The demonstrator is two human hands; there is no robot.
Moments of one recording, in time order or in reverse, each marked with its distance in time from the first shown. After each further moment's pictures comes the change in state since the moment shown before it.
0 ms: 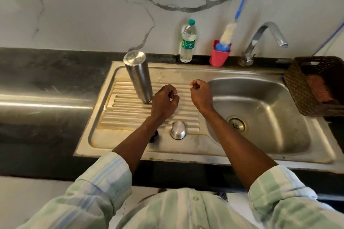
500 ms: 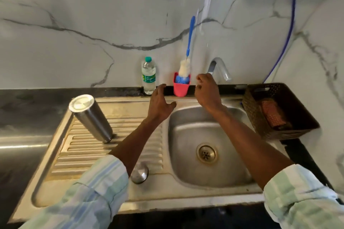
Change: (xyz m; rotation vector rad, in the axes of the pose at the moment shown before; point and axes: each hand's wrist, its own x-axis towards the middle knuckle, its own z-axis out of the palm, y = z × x) left_hand 0.115 0.097 0.098 -0.010 -0.158 -0.028; right_hand 0.116 -0.020 -0.171 -0.382 0.155 -0.307
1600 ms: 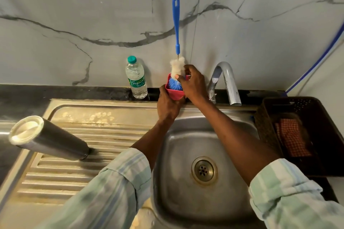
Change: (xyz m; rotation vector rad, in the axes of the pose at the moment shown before) left_hand 0.103 -0.016 0.125 -0.187 0.162 -0.331; right_hand 0.116 0.044 0.079 0.335 -0.126 0.125
